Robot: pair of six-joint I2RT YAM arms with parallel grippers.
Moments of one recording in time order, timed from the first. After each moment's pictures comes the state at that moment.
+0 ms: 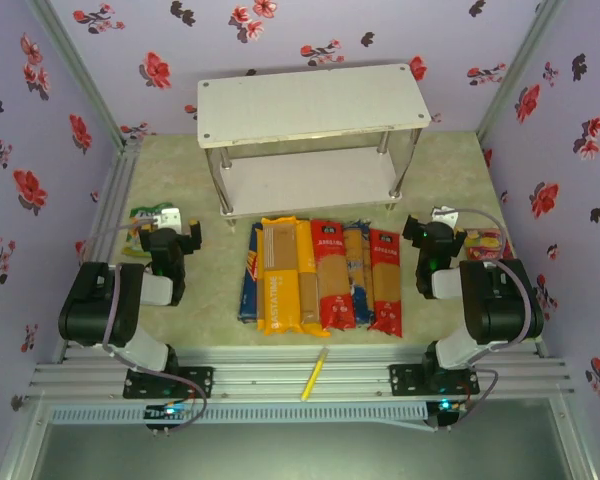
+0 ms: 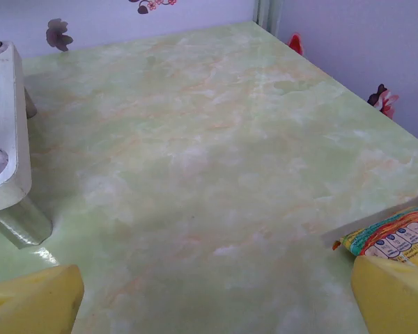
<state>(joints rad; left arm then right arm) -0.09 1.57 0.34 0.90 -0.33 0.06 0.05 1.56 0.37 0.81 0.34 0.14</state>
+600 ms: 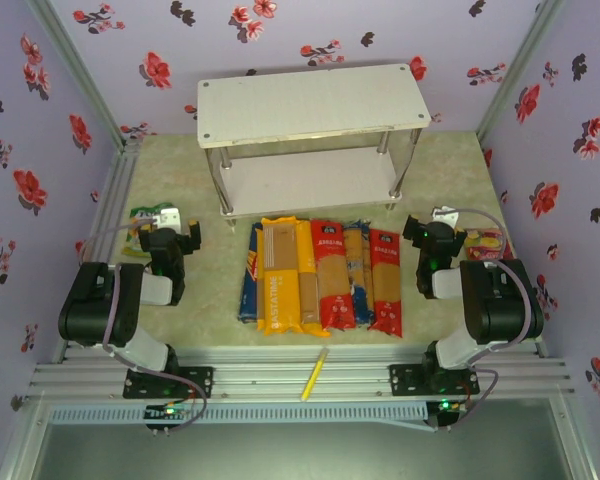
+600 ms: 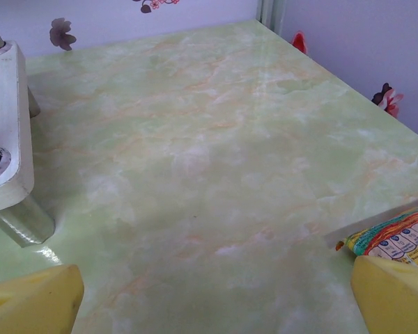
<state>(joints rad) -0.09 1.57 0.34 0.89 -0.32 0.05 0.04 1.56 0.37 0.81 0.32 0.14</state>
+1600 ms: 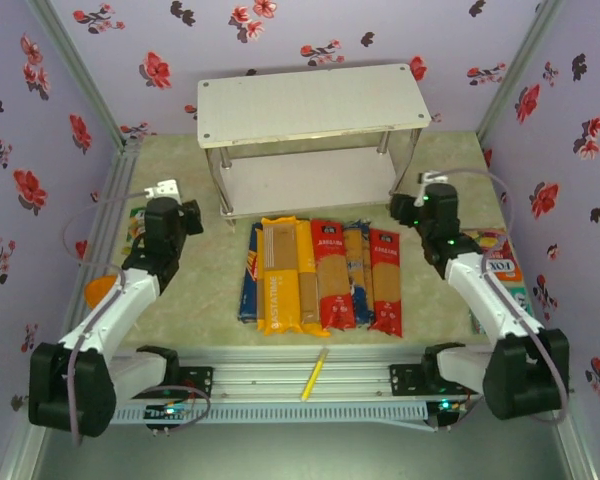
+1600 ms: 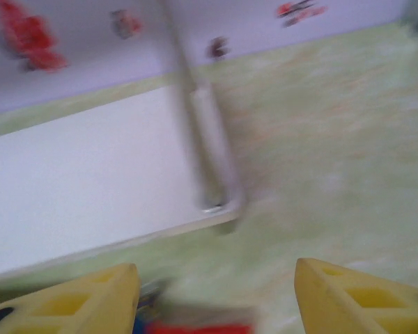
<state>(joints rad) -0.26 1.09 0.68 -0.02 -0.26 -0.28 0.23 1.14 0.80 -0.17 0.06 0.27</state>
